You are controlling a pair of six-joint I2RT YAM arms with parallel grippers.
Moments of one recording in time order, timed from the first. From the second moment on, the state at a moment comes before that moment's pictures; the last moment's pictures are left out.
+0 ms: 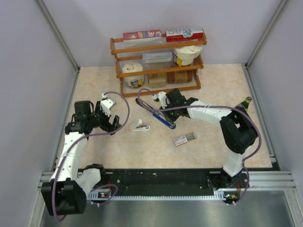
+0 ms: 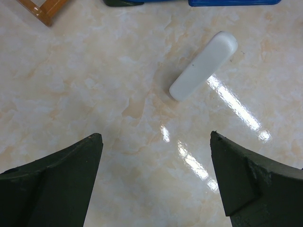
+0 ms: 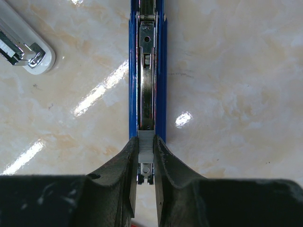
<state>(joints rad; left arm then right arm) 0.07 0.98 0.76 -0.57 0.64 0.53 0.68 1.79 1.20 -0.37 -0.13 -0.18</state>
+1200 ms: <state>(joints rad) 0.07 1.01 0.80 -0.57 0.62 0.52 0.68 1.78 1.20 -0.39 -0.15 -0.25</state>
